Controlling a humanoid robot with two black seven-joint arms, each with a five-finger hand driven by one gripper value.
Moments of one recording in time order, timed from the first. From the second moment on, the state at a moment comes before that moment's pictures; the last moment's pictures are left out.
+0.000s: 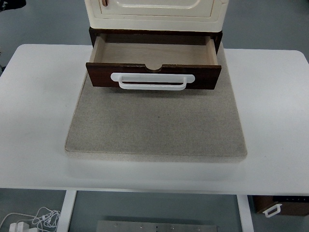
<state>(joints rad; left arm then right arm) -1.21 0.60 -0.82 -1.33 0.17 -0.09 -0.19 -0.02 0.00 -0.01 0.18 -0.04 0.08 0.03</state>
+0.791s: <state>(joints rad) -1.27 0.43 -0.35 -1.54 0.55 -0.10 -0.09 -0.02 0.00 -0.01 0.18 -0.04 0.08 0.03</state>
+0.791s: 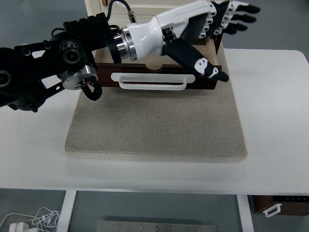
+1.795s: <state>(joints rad) -1.27 0.43 -0.20 -1.52 0.69 -0.47 0.39 -0.02 0.00 -0.01 0.18 -0.04 0.08 0.03</state>
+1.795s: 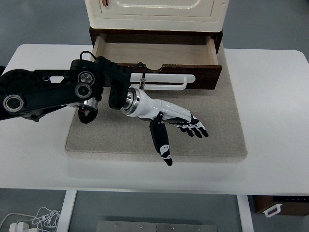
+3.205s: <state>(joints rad) -1.33 0.33 -0.21 -1.22 0.79 -0.54 0.51 -0.02 0.00 -0.01 0.18 -0.04 0.08 0.03</state>
